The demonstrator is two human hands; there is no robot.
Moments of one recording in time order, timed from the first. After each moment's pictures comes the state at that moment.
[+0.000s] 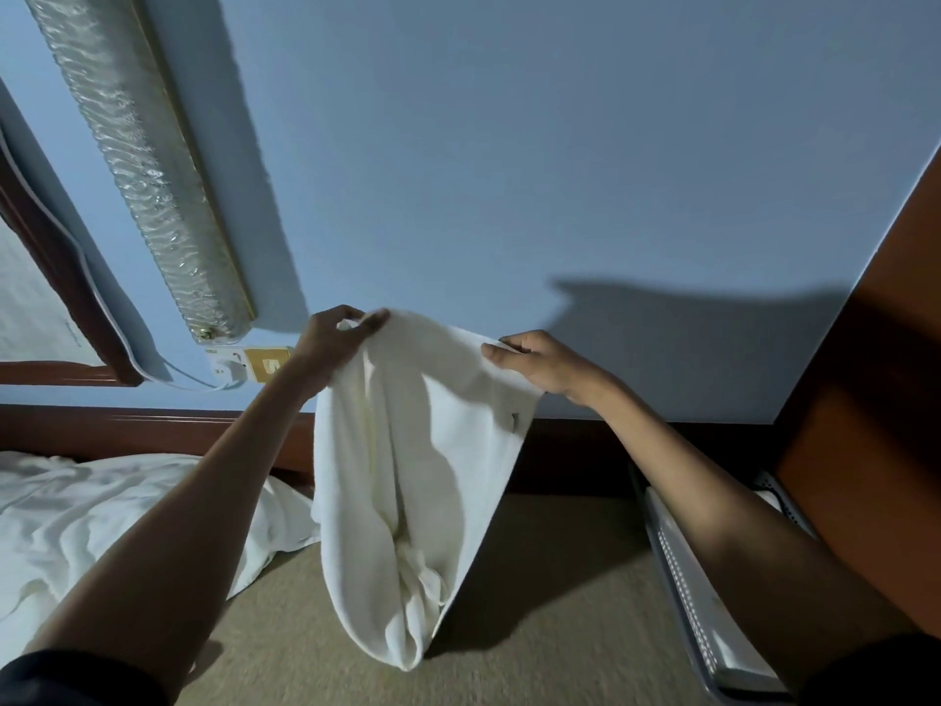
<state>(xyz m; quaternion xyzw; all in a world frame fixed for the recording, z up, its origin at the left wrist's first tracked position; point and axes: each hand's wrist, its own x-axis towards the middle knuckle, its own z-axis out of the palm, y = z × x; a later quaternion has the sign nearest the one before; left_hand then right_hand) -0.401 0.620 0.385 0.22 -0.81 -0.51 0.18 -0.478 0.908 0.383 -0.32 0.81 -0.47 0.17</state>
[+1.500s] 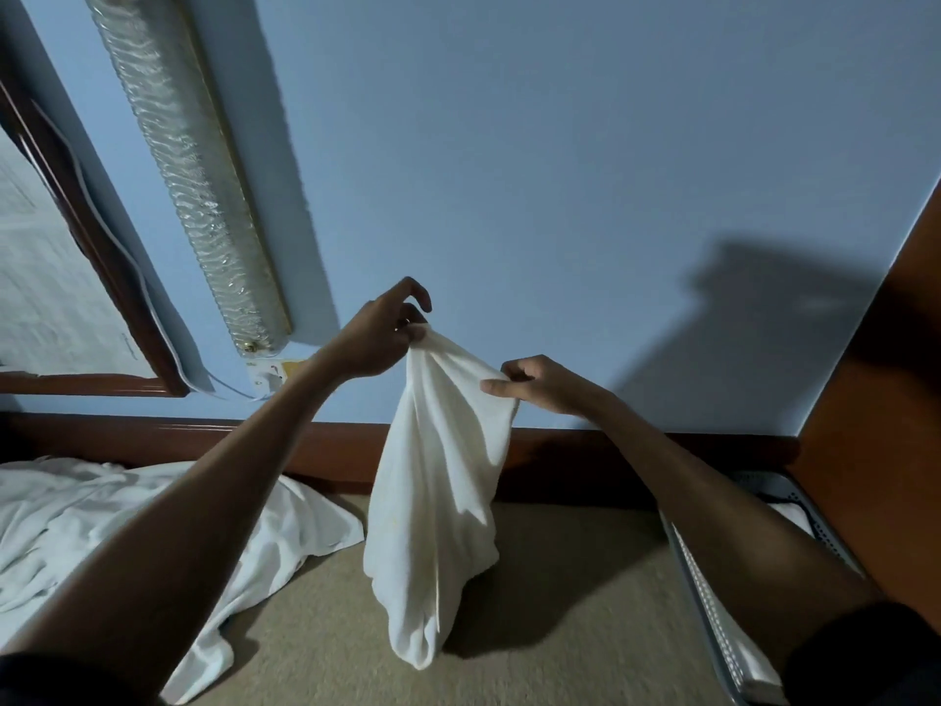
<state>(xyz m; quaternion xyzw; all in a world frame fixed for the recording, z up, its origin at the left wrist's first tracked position) -0.367 0.648 0.438 -0.02 -0.94 -0.31 0.17 -0.471 0.897 0.370 -0.37 0.82 -0.40 0.18</state>
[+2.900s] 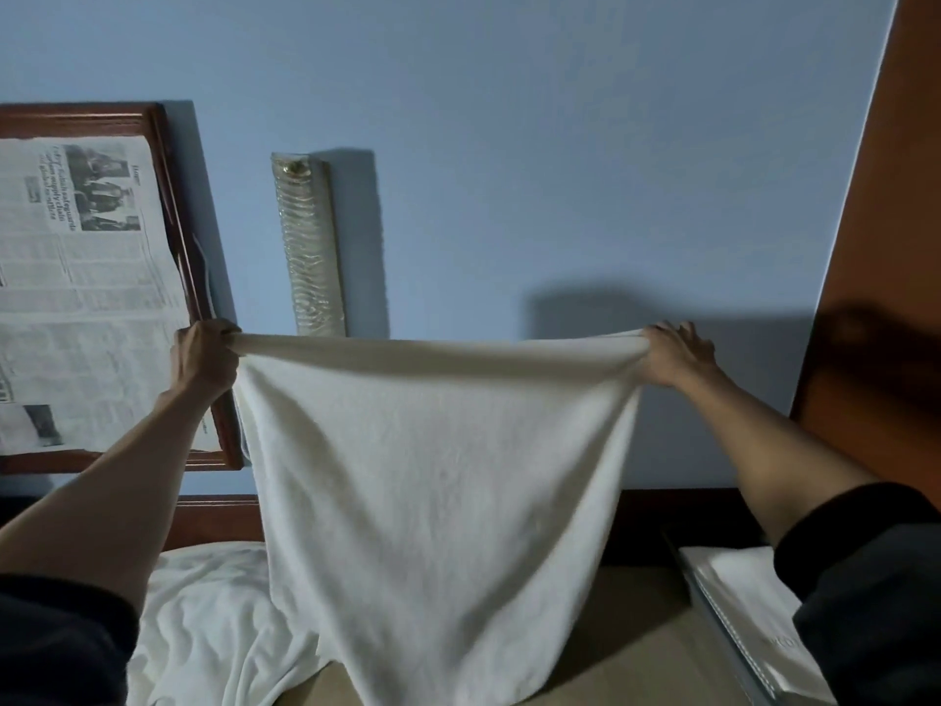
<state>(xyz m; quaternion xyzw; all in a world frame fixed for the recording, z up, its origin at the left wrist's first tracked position) -0.196 0.362 0.506 0.26 -0.86 -0.14 0.42 -0.389 0.945 0.510 -0.06 0.98 -0.03 -0.18</state>
